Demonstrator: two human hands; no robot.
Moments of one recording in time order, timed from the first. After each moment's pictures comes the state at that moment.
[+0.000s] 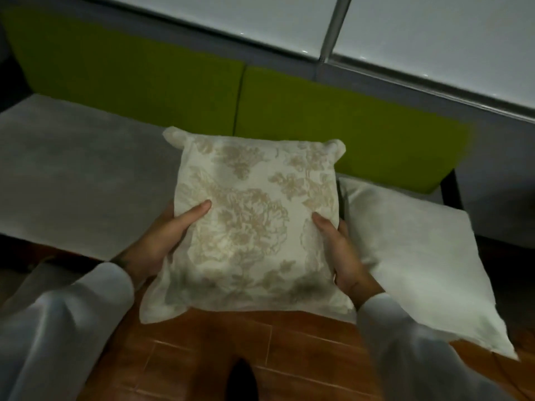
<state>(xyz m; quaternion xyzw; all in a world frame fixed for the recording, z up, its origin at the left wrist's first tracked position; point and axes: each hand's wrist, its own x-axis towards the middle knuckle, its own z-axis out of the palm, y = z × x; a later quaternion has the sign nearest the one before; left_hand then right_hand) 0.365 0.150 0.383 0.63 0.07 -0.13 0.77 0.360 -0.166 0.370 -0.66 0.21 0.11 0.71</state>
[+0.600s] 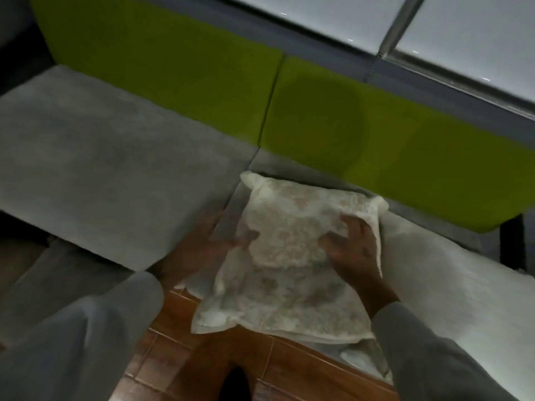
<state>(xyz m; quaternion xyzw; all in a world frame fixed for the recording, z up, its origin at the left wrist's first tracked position) 0.461 0.138 0.319 0.76 0.14 -0.16 0.61 0.491 -0.159 0.364 -0.93 0.12 0.10 0.34</state>
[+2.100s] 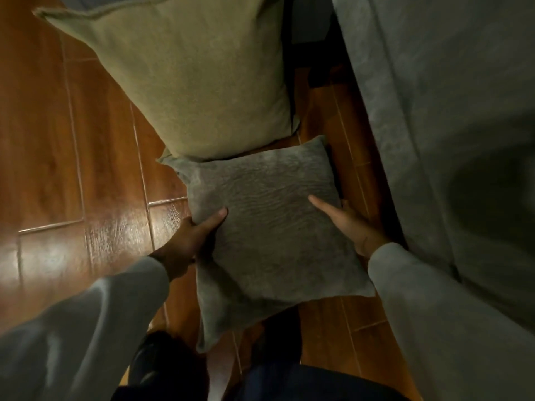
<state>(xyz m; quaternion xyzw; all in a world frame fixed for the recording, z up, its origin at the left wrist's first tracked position) 0.157 0.647 -0.143 0.36 0.63 -0.02 0.69 0.466 0.548 -0.117 -0.79 -0.08 0.57 0.22</state>
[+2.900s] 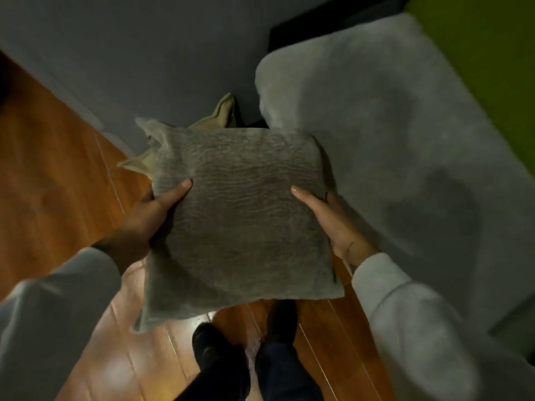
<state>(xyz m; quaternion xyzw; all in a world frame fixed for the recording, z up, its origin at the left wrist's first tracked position) 0.165 0.728 0.227 0.49 0.56 0.11 0.66 0.422 0.530 0.228 -0.73 -0.06 0.50 0.46</state>
